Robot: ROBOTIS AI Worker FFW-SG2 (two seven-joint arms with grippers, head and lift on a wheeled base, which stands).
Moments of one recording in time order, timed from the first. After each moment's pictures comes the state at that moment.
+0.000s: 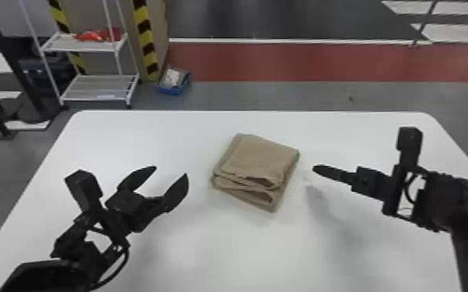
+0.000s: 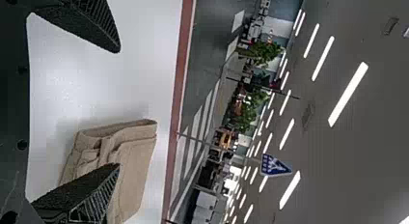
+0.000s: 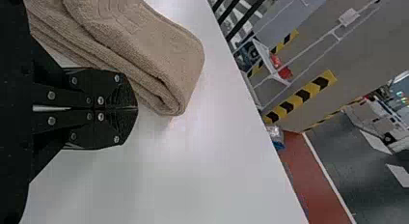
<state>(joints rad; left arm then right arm) 0.12 0.17 -0.02 -1.57 0.38 0.08 -0.48 -0.23 -0.10 -0.31 -1.53 -0.23 1.05 0.69</state>
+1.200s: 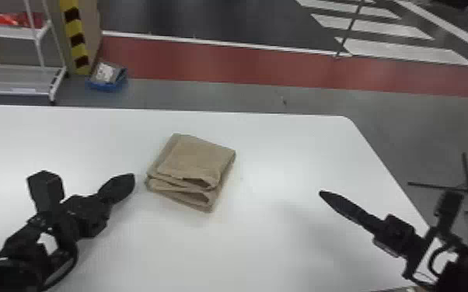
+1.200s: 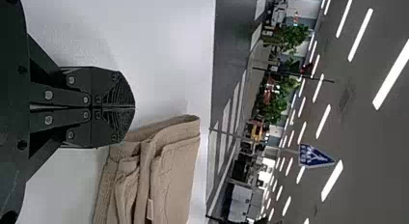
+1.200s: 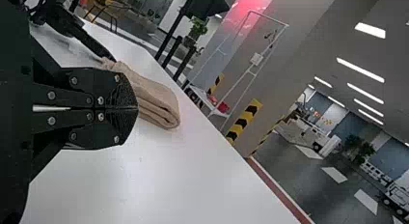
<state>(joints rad) -0.08 0.16 -0.16 -1.24 0.28 -0.01 -0.47 0.12 -0.12 -0.73 -1.86 -0.52 1.20 0.96</state>
